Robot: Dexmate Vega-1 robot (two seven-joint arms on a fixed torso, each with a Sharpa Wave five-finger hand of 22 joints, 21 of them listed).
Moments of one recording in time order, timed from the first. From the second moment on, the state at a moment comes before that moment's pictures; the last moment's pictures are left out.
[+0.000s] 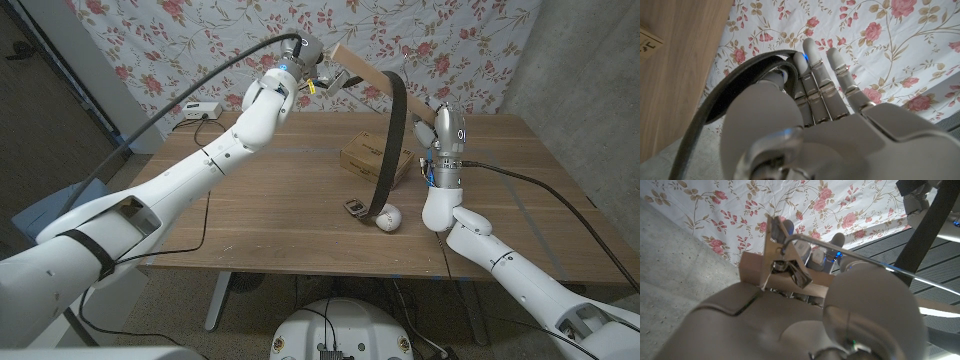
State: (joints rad) left arm 0.34 0.58 0.83 -1.78 1.41 0.45 -0.28; left_hand 1.03 0.11 0.42 -0.04 0.41 0.85 0.00 0.57 0.49 0.83 -0.10 0.84 0.81 0.95 -0.14 0.61 0.74 0.40 -0.03 1.20 0.19; right arm -0.86 -0.51 -0.49 -1.46 -0.61 0.24 -1.11; right_hand 0.84 0.07 0.39 0.12 0.28 0.85 -0.05 0.84 0.66 0.91 -0.16 1.56 1.23 1.00 -0.15 1.56 1.24 0.51 -0.05 1.55 0.20
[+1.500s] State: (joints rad) left arm 0.69 0.68 0.77 -2.12 1.19 0.27 -0.35; left_hand 1.03 0.11 0.42 -0.03 0.43 0.86 0.01 0.57 0.49 0.85 -0.10 0.82 0.83 0.98 -0.15 0.57 0.77 0.41 -0.02 1.20 0.19; right arm -0.74 -0.45 -0.54 -1.47 -0.51 -0.21 -1.09; right_hand 0.84 0.07 0.39 0.11 0.28 0.84 -0.05 0.86 0.65 0.91 -0.17 1.56 1.23 1.00 -0.15 1.56 1.24 0.52 -0.05 1.55 0.20
